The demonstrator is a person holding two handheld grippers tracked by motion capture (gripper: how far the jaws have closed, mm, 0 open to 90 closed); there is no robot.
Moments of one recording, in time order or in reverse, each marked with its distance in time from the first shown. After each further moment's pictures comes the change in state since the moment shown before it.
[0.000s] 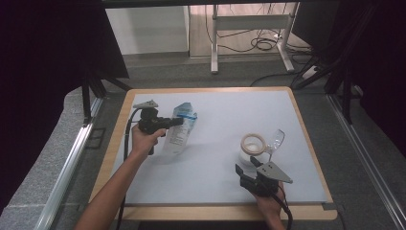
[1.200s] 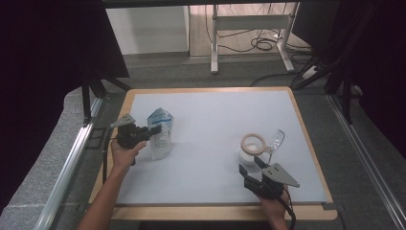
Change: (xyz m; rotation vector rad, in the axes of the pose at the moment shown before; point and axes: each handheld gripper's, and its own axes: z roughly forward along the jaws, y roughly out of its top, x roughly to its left) left arm 0.017 -0.047 -0.048 -0.084 0.158 0.068; right arm -0.004 0.004 -0.015 -0.051 0.000 -0.010
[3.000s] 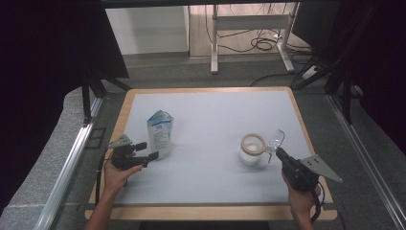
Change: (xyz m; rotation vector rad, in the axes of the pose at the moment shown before) left arm -0.009 -0.059 -0.024 0.124 0.041 -0.011; right arm -0.067 0.032 -0.041 -0.095 -0.114 0.107
